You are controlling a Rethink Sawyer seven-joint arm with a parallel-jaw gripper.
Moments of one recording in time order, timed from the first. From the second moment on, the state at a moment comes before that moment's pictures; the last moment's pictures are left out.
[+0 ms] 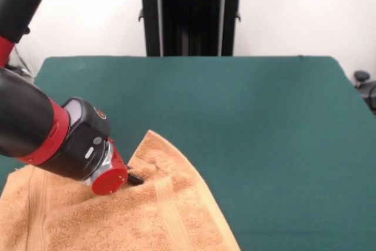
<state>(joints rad) -0.40 0.17 -0.23 0.61 0.59 1.40 2.13</state>
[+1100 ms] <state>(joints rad) -0.35 -0.02 -0.24 0.83 0.44 0.93 2.13</state>
